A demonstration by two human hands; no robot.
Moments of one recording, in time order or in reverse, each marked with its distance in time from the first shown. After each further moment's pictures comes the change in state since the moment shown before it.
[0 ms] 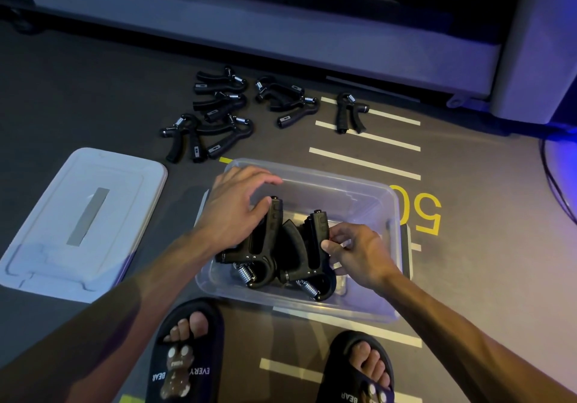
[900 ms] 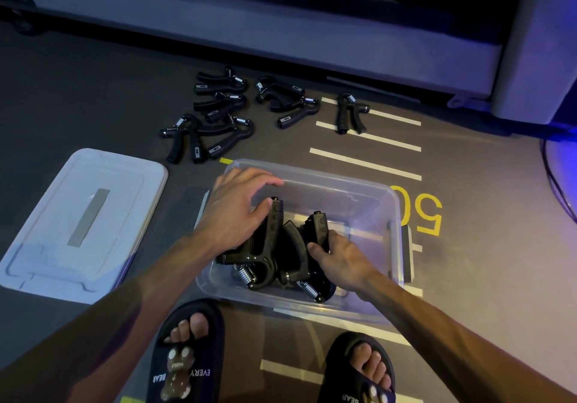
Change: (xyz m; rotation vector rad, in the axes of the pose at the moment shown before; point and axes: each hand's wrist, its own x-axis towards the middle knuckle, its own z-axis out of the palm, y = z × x) left_hand 0.000 0.000 0.000 0.019 -0.009 -0.004; right_hand 0.009 0.000 0.022 -0.181 -0.145 0.098
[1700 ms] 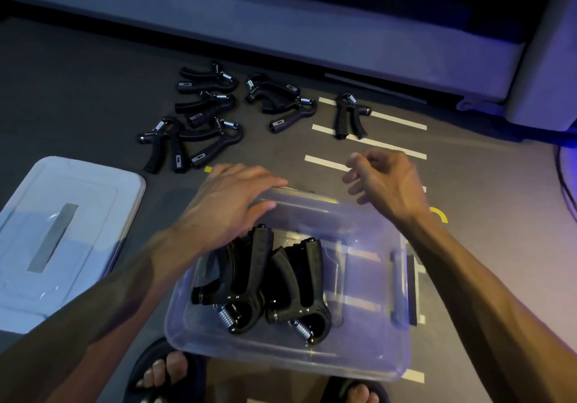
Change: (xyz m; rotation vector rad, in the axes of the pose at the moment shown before) left_hand 0.063 -0.014 -0.001 0.245 -0.184 0.151; right_hand 0.072 -0.052 -0.121 0.223 0.424 -0.244
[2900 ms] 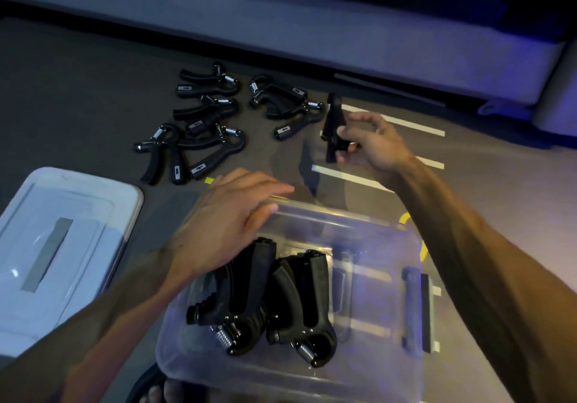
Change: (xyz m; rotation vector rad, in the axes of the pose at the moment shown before) left_hand 0.016 -0.004 -0.010 -0.164 0.074 0.034; right_hand 0.122 0.003 0.028 0.622 -0.150 0.195
